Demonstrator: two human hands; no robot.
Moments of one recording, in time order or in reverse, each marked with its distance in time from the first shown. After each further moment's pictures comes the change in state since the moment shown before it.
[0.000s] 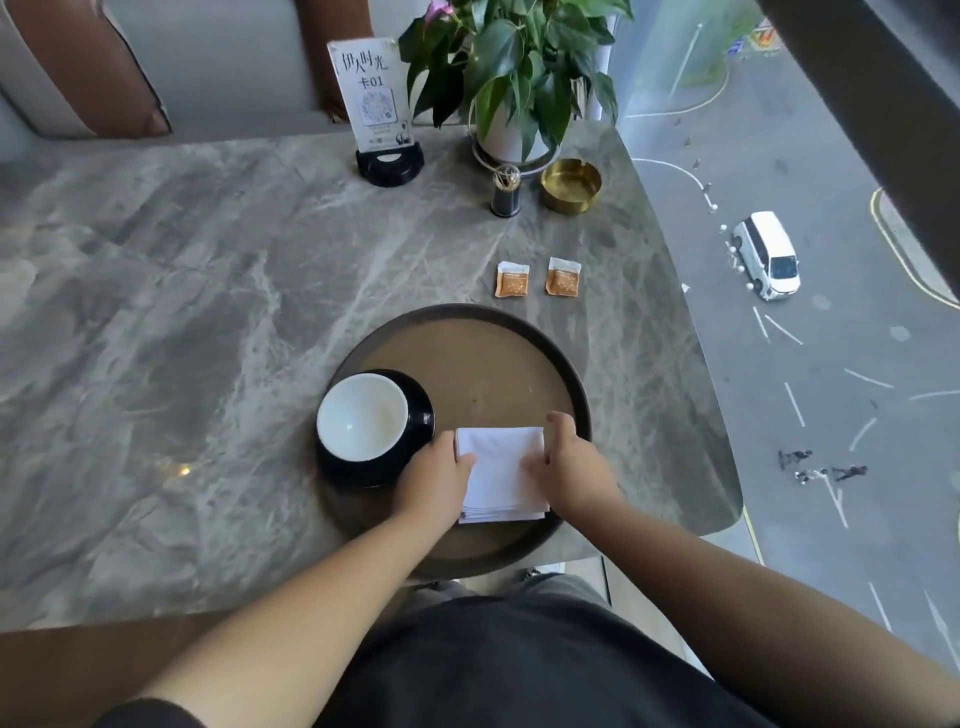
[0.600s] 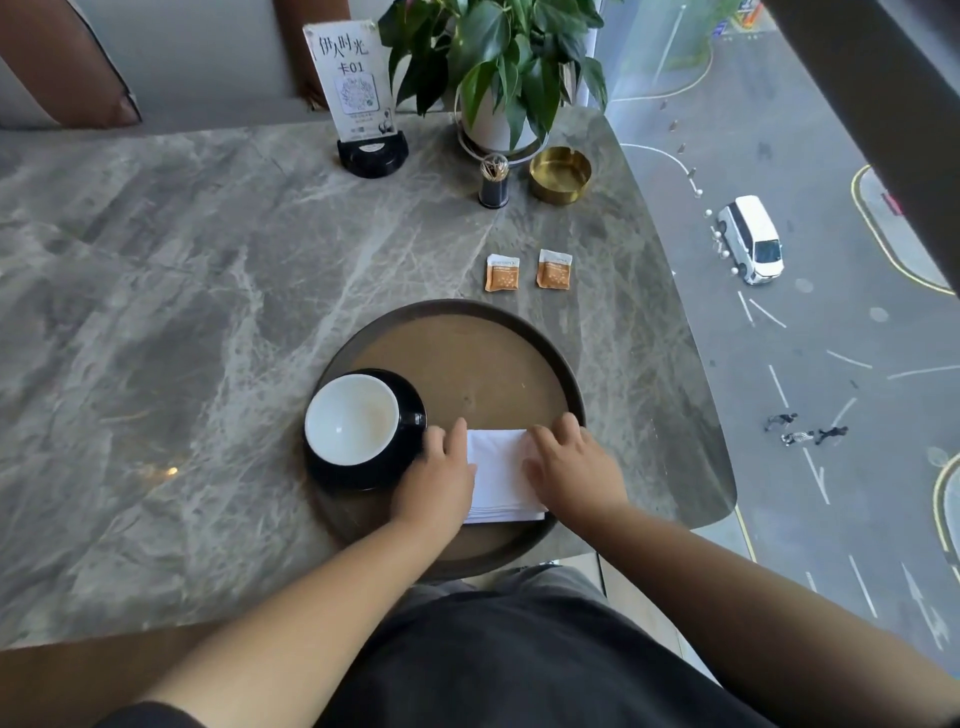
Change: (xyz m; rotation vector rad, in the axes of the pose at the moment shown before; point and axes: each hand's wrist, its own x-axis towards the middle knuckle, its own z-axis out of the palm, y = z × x) left_hand -0.004 0.000 0.012 0.488 0.006 0.208; right_hand 0.000 0.019 0.004 -0.489 0.157 -0.333
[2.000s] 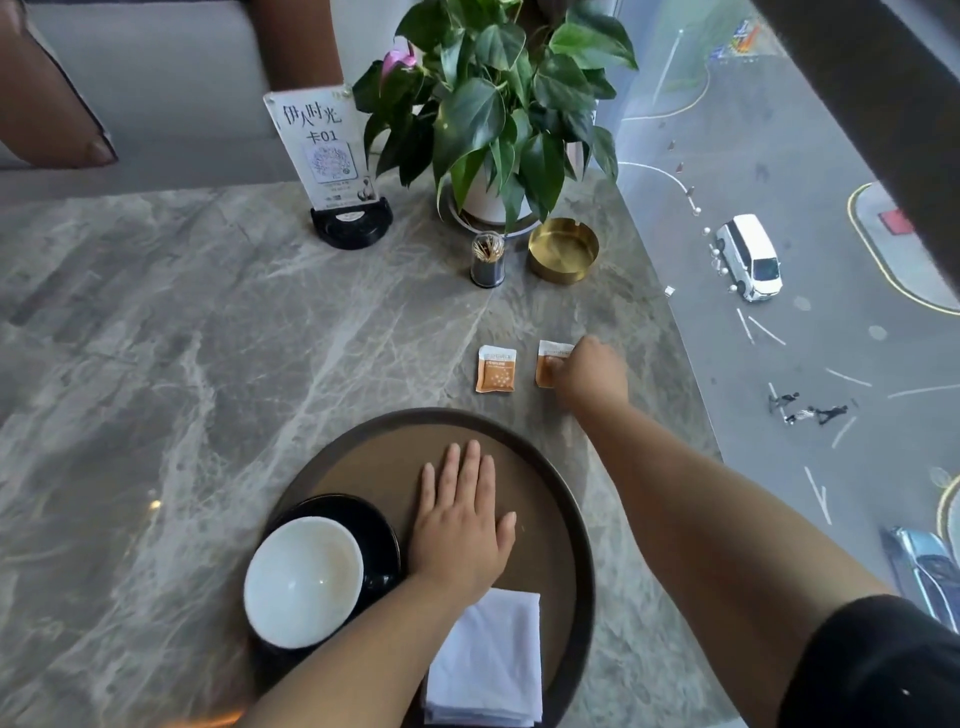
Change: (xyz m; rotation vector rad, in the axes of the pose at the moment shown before) left_hand 0.120 0.029 0.004 0.052 0.091 0.147; right_hand 0.264 0.067 -0.059 0.369 0.043 0.548
